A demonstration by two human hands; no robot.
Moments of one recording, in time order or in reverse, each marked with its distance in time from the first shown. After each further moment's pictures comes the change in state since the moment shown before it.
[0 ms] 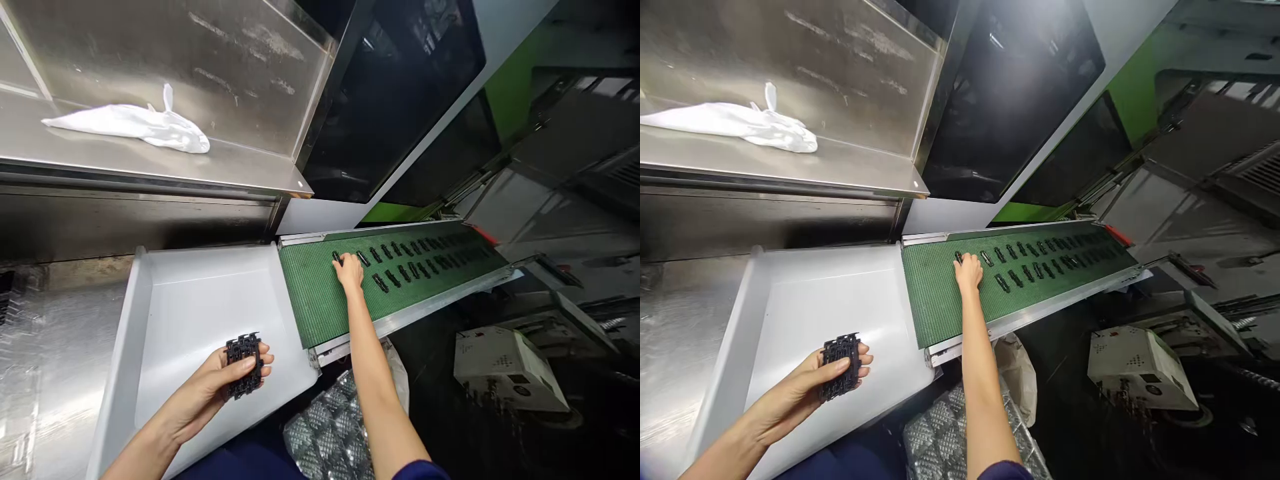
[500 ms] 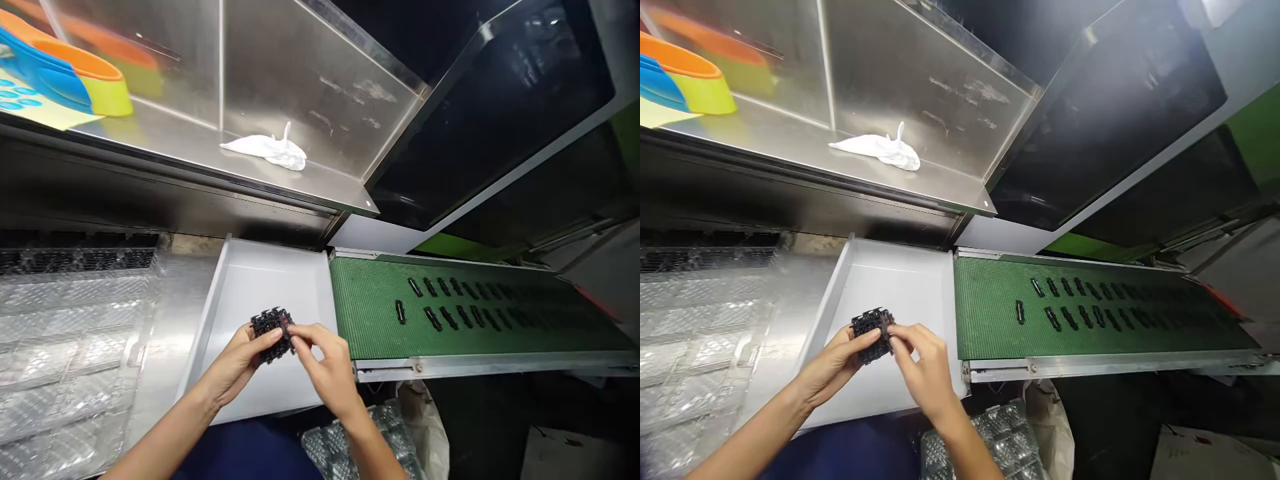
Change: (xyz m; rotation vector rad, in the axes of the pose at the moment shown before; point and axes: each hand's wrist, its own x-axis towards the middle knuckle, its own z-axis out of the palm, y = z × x) left_hand -0.037 0.000 -0.016 -0.084 0.149 0.399; right_hand -0.187 -0.130 0.055 0.320 -0.472 -0.390
